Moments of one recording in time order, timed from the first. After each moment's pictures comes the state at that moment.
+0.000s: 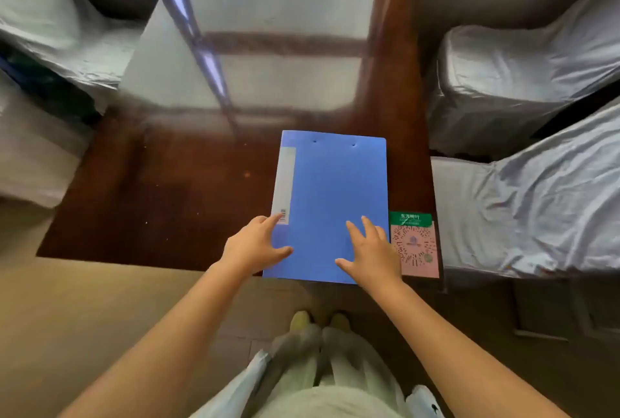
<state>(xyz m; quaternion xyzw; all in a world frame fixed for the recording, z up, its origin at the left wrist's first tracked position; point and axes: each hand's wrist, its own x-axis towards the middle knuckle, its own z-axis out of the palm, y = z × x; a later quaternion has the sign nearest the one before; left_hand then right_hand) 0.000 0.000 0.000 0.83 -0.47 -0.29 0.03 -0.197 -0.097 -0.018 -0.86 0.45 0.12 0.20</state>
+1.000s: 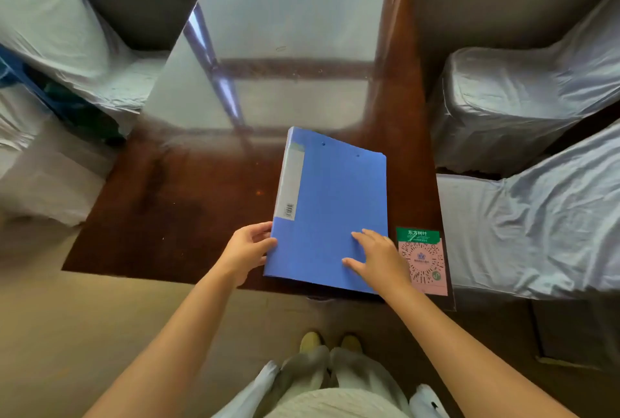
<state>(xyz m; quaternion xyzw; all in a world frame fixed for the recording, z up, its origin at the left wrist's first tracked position) 0.015 0.003 0.025 0.76 -0.17 -0.48 0.41 -0.194 -0.115 -0.014 -0.84 0.45 0.05 0.29</state>
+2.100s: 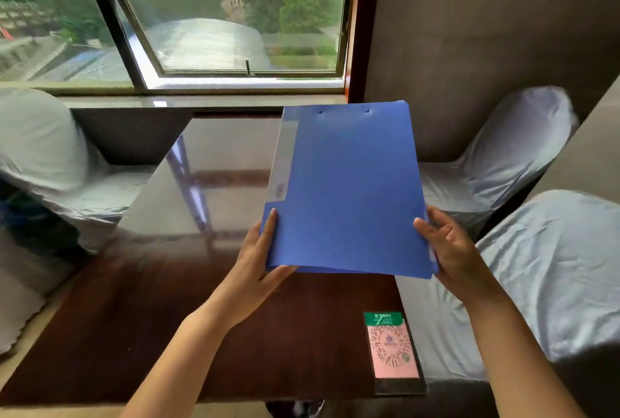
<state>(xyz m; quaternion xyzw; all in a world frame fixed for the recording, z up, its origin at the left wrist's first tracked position) -0.005 -0.039 0.157 0.65 -0.62 -0.15 0.40 -0.269 -0.202 0.170 -0.57 0.27 -0.38 0.67</state>
